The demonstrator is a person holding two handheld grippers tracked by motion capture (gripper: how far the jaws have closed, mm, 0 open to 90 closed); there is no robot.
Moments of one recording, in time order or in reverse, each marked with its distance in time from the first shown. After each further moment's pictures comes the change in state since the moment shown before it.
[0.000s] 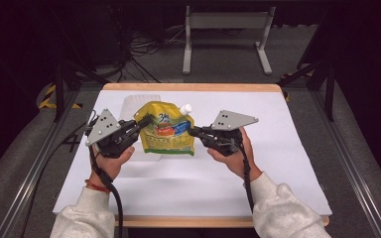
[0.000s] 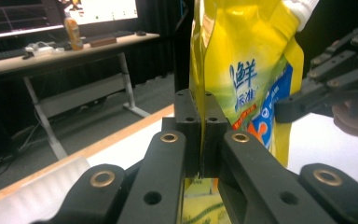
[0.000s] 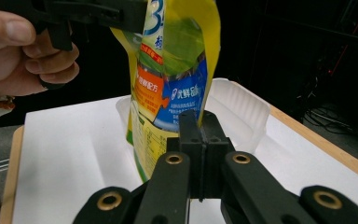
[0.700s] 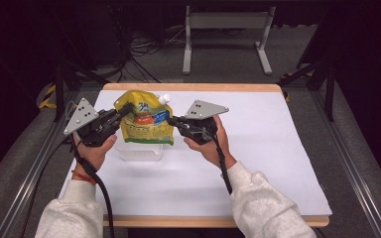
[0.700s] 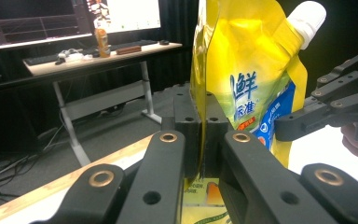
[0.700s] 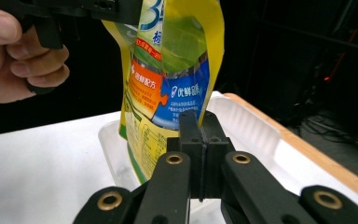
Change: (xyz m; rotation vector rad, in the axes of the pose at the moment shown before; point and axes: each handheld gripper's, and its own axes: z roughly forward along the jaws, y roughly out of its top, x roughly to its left) left arm 0.045 -0.006 -0.017 -0.029 0.074 -0.014; right arm 0.001 0.017 0.059 -0.013 -0.018 -0.003
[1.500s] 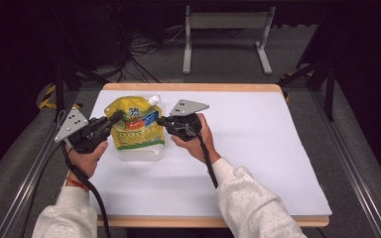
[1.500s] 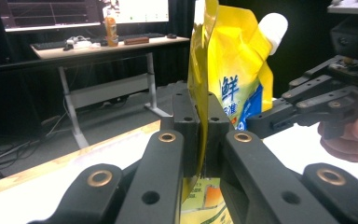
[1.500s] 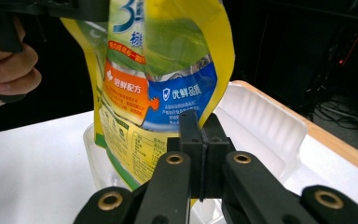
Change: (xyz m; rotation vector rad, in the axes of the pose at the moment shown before) left arm 0.017 -0.031 -0.014 0.008 0.011 -0.049; right arm -0.005 -0.013 0.049 0.046 0.019 0.043
